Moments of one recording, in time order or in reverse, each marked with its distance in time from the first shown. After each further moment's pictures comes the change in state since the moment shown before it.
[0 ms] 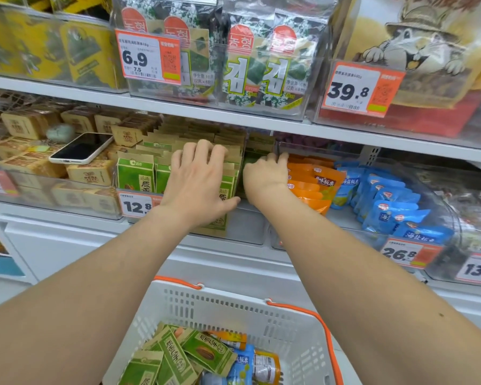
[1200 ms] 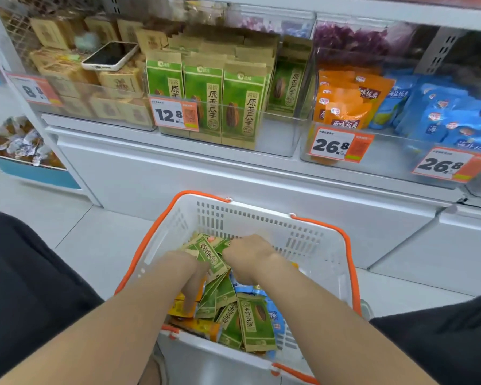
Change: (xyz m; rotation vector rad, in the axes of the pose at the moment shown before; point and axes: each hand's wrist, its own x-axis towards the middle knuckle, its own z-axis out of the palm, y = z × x) left_hand -0.263 0.012 0.074 0.112 -1.814 -0.037; right_hand -0.230 -0.118 0.132 0.180 -0.351 -0.839
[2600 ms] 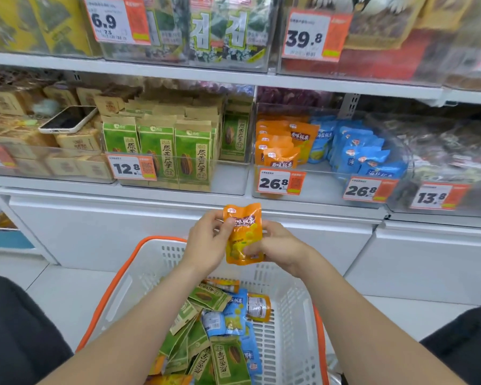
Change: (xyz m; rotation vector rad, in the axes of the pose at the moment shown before) left_hand -0.053 0.073 -0.094 -1.273 1.234 0.517; right_hand -0.092 0.109 -0.015 1.699 0.447 0.414
